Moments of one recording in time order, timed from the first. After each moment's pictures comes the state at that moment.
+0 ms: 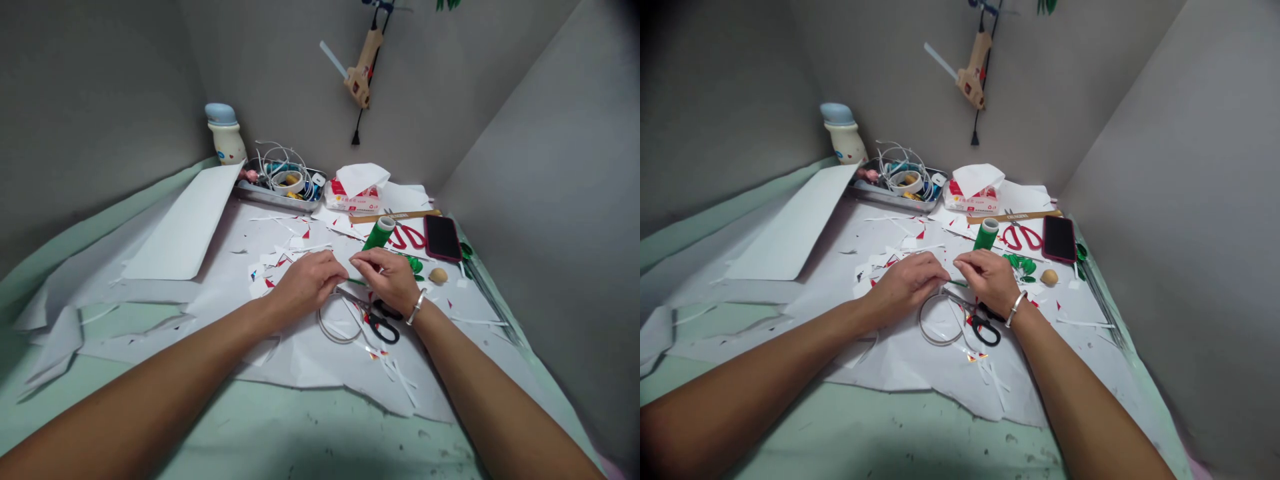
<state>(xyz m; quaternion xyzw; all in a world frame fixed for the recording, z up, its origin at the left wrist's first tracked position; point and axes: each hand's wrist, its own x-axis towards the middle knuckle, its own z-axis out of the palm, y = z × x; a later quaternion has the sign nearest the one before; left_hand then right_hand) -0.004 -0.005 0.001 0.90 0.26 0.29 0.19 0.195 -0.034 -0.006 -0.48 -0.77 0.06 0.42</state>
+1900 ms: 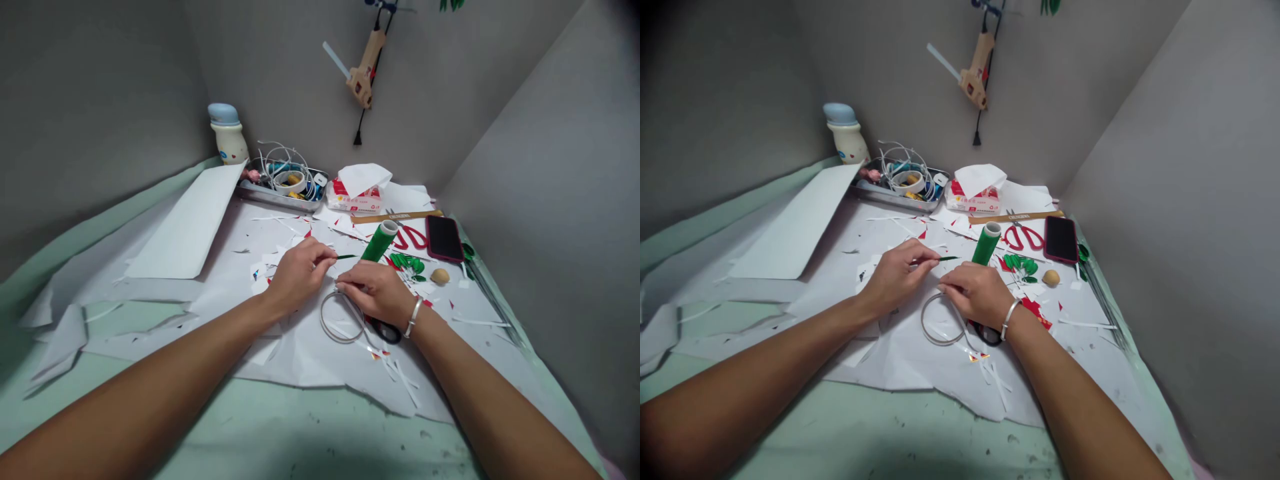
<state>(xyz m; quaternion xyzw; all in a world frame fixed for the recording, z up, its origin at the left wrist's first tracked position) -0.007 0.003 0.001 0.82 0.37 0.37 0.23 0.179 -0.046 -0.003 -0.42 -0.85 0.09 0.31</state>
